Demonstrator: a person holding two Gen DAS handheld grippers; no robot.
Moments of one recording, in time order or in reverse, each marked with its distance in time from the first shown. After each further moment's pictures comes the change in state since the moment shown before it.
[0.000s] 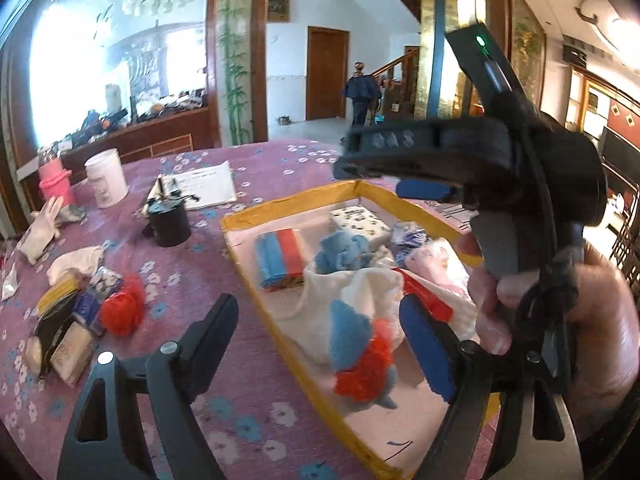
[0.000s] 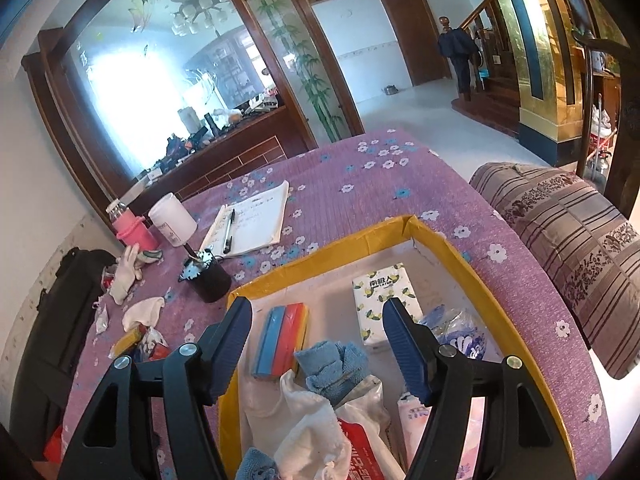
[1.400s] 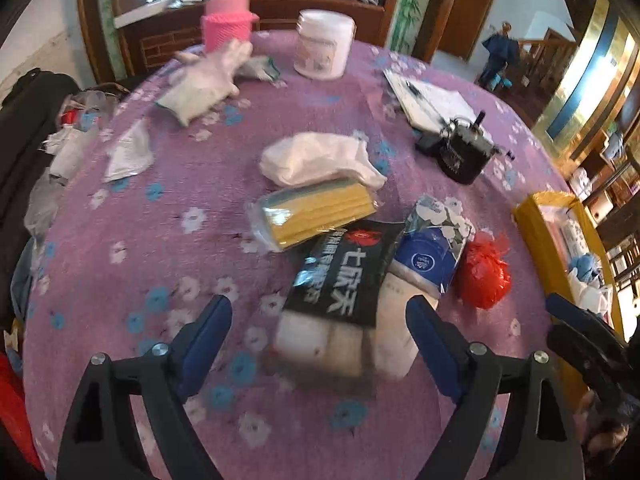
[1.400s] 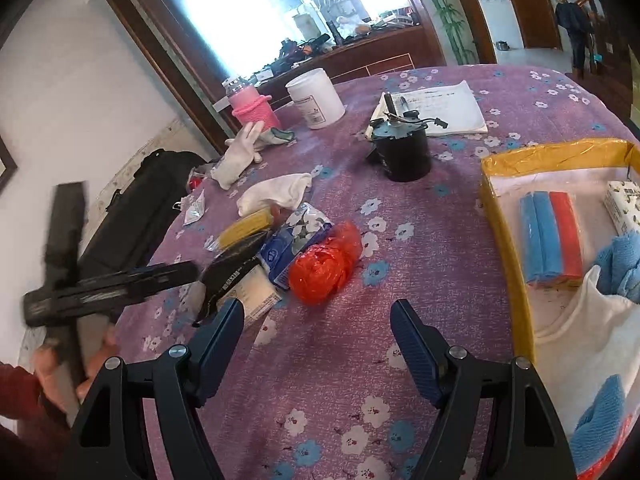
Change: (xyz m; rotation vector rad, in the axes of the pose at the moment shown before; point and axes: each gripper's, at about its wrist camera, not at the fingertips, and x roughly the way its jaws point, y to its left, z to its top) left arm 0.004 0.299 -0.020 -0.367 0.390 0.199; right arm 0.067 0.159 -0.094 -0.188 0.258 0.334
